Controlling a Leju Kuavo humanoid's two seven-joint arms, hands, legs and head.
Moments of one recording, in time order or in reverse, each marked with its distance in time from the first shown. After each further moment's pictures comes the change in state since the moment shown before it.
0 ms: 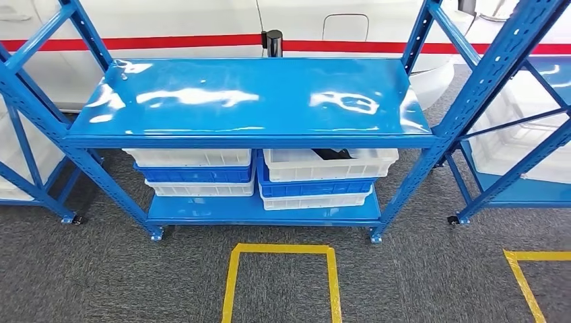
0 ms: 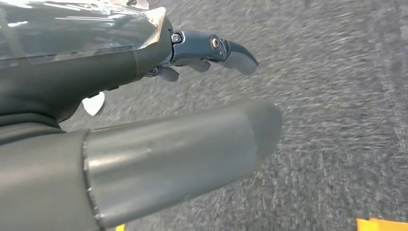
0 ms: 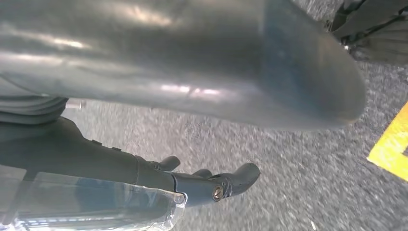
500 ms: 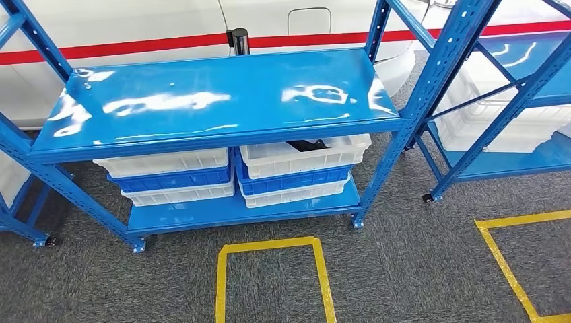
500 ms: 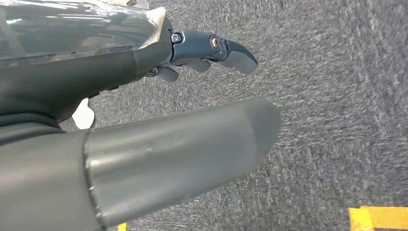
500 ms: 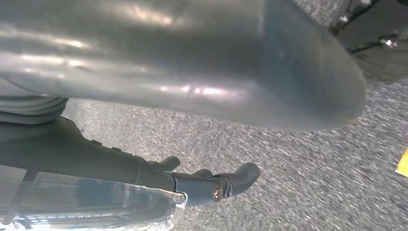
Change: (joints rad) left arm -0.004 -0.004 0.001 0.000 0.017 -0.034 -0.002; right arm 0.003 -0.005 0.000 0.000 0.024 -0.001 -0.010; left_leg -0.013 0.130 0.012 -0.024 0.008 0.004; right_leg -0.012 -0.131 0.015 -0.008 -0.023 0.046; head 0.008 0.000
